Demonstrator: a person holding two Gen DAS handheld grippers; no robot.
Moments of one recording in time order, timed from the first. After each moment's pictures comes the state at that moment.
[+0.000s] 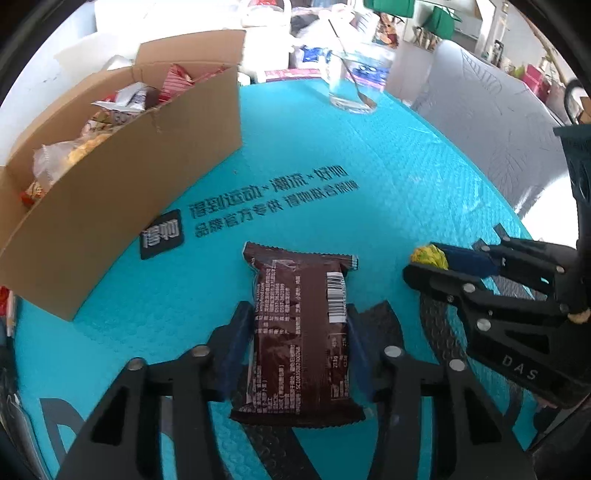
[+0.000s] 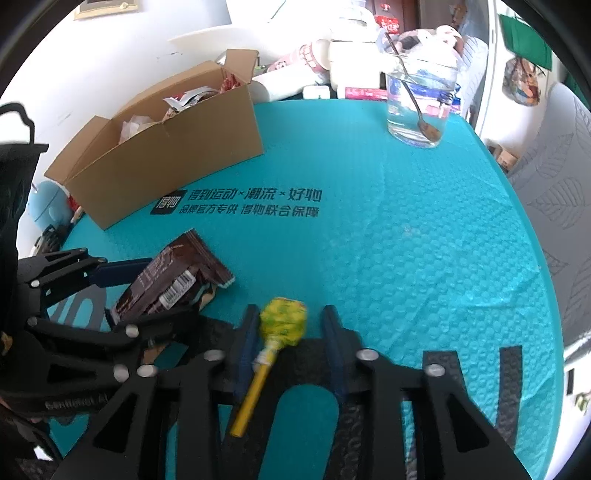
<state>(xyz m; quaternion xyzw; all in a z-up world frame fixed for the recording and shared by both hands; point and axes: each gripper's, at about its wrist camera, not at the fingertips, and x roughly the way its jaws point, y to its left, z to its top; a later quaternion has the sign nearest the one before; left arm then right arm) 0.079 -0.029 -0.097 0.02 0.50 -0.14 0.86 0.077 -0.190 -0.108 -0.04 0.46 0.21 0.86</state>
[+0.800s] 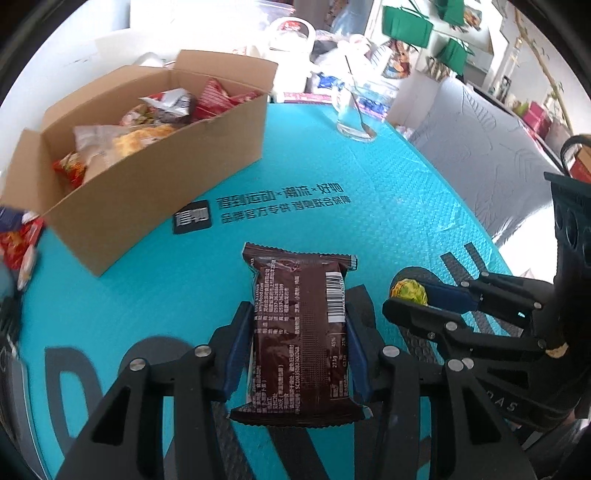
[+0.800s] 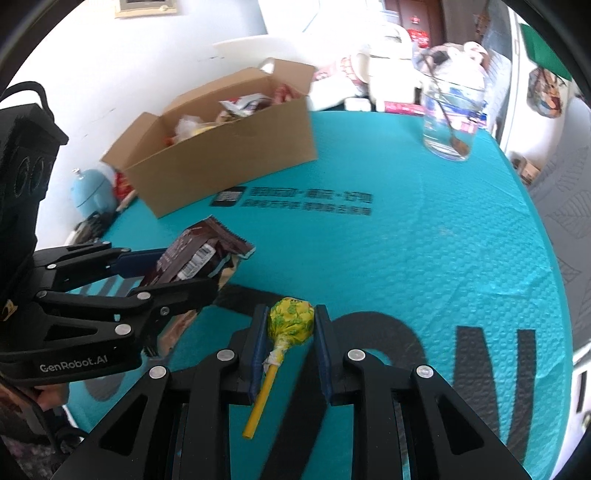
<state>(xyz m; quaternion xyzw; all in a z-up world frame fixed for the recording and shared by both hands) 0.038 -0.003 -0.065 -0.04 0.48 -0.13 0.87 0.036 -0.173 -0.085 -0.03 0.44 0.27 0.86</state>
